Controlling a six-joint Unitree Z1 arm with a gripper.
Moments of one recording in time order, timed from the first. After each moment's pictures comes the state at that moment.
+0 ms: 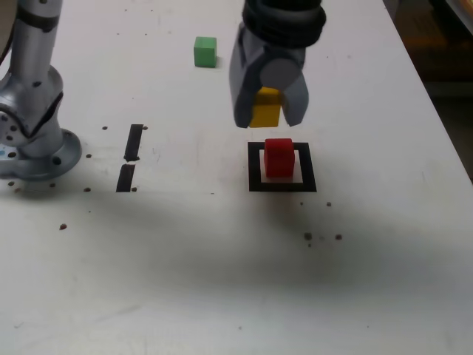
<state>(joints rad) -0.15 2.02 -1.76 1.53 0.05 -0.25</state>
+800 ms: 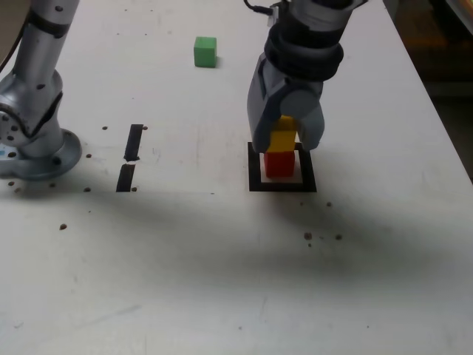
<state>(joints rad) -0.14 2.10 -1.73 1.43 0.03 -0.23</state>
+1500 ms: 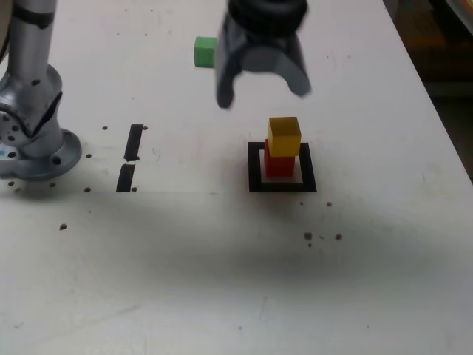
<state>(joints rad) -0.12 1.92 -1.68 1.55 0.13 -0.21</state>
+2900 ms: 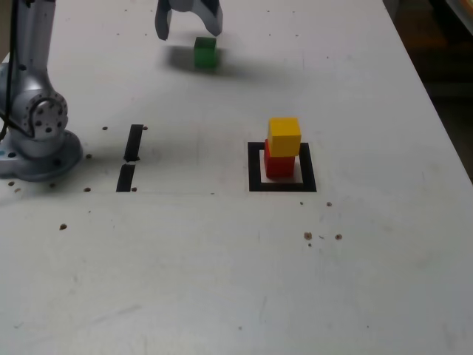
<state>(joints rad) 0.84 2.03 -1.46 1.11 0.30 0.86</state>
